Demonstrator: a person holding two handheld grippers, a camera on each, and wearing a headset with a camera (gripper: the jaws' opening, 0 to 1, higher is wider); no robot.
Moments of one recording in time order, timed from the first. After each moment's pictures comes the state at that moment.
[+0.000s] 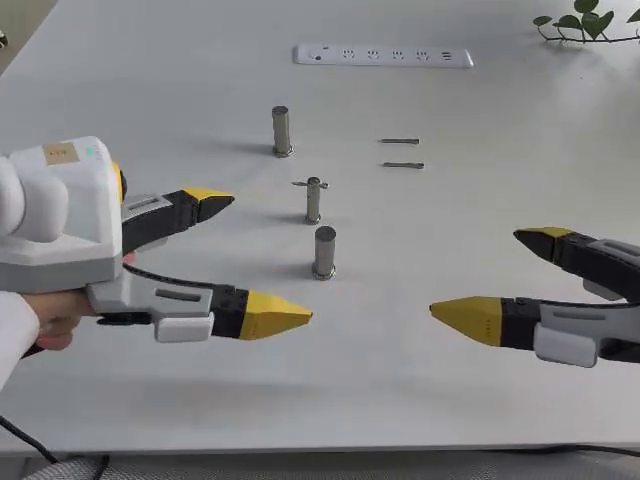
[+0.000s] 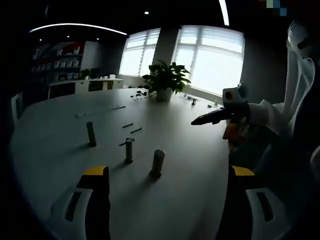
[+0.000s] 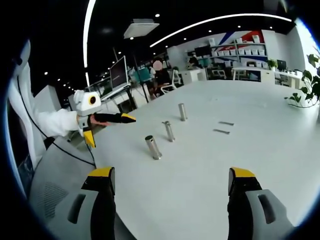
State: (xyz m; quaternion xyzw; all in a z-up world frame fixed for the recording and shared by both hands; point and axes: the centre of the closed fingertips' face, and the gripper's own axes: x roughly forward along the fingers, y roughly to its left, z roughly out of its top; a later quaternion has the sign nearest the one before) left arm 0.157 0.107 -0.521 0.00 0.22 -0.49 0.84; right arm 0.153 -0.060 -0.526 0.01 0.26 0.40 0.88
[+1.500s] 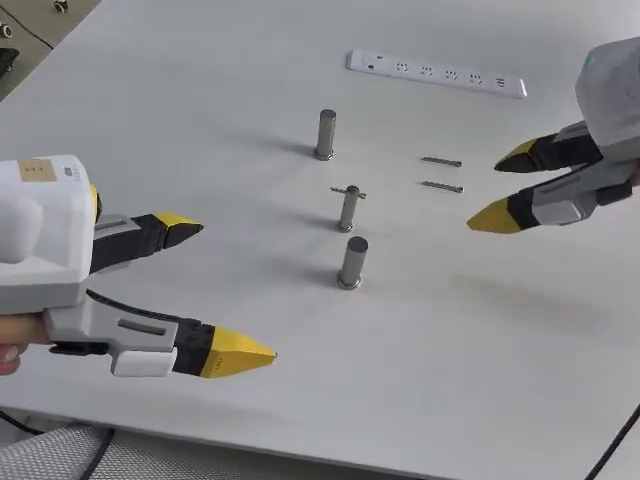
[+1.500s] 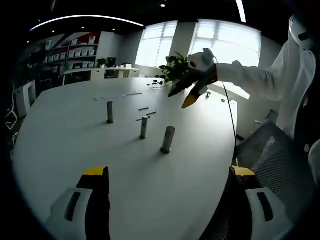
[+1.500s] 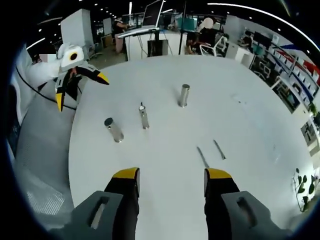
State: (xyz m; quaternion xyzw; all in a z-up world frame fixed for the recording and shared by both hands) left arm 0.133 0.149 -0.537 0.00 0.26 -0.43 0.86; right arm 0.287 -0.050 -0.535 -0.30 0.35 0.51 0.73
